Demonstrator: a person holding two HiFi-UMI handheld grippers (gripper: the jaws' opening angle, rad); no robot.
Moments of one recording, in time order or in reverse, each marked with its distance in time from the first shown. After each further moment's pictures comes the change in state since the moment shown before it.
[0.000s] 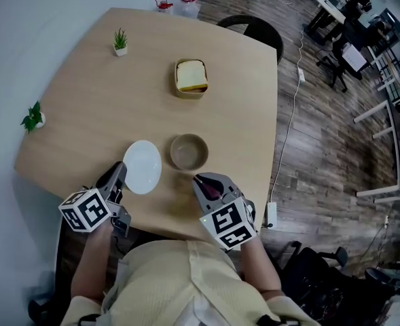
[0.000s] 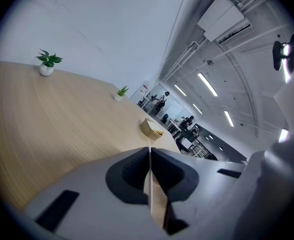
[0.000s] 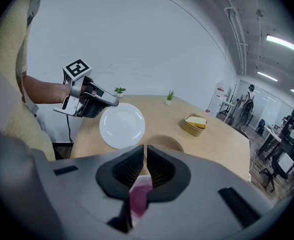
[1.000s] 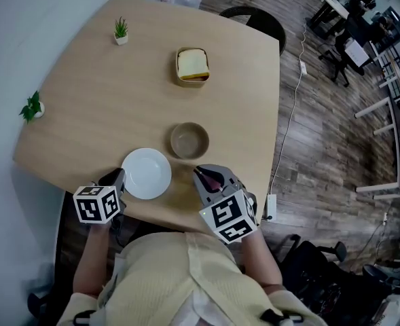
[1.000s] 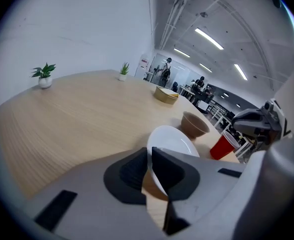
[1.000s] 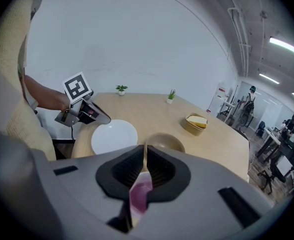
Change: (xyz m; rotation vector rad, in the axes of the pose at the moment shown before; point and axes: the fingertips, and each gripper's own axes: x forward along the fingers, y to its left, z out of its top) left arm -0.006 0.059 -0.077 0.285 0.324 0.234; right arm -0.002 0.005 -0.005 -0.025 0.022 -0.001
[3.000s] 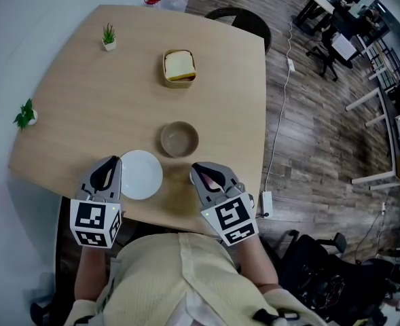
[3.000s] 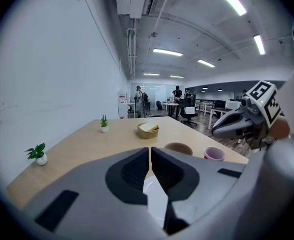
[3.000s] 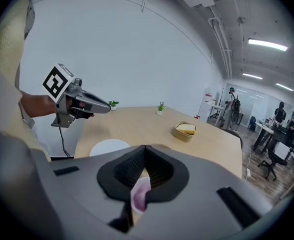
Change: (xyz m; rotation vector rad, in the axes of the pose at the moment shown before) left arm -0.070 -0.083 0.095 0.440 -0.342 -0.005; right arm -0.035 -0.009 0.021 0.110 -0.154 -0.091
